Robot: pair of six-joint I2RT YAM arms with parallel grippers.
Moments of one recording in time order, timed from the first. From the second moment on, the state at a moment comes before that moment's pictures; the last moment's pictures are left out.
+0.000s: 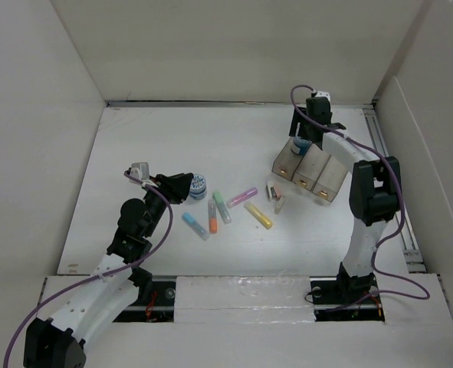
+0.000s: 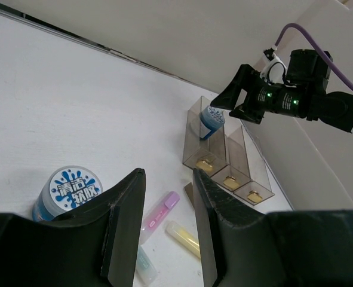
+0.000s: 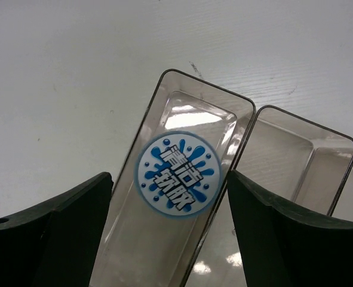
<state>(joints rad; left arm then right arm) -0.43 0.62 0.31 0.40 -0.03 -0.64 0.18 1.97 1.53 -0.21 0.24 0.27</state>
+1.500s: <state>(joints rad) -0.50 0.22 0.25 0.17 -0.50 -0.78 0.89 2.16 1.60 -0.07 0.01 0.12</state>
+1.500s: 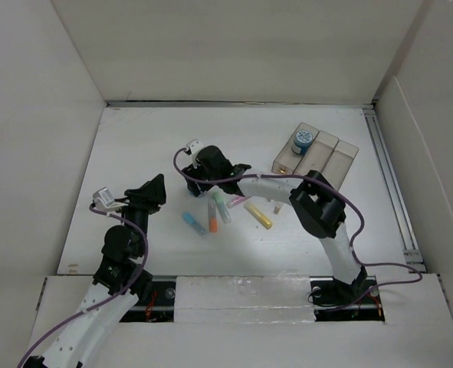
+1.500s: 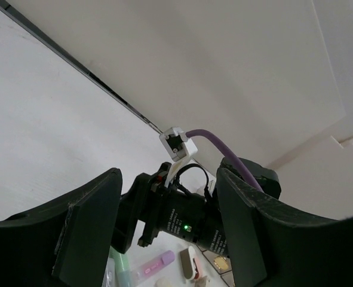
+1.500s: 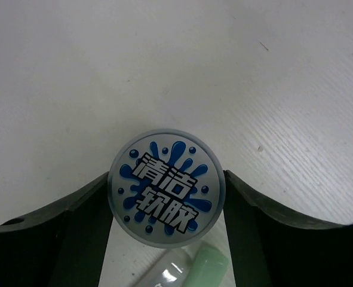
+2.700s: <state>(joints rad) -0.50 0.55 0.32 0.26 -0.25 -0.68 0.24 1.71 1.19 -0.02 0.10 0.30</state>
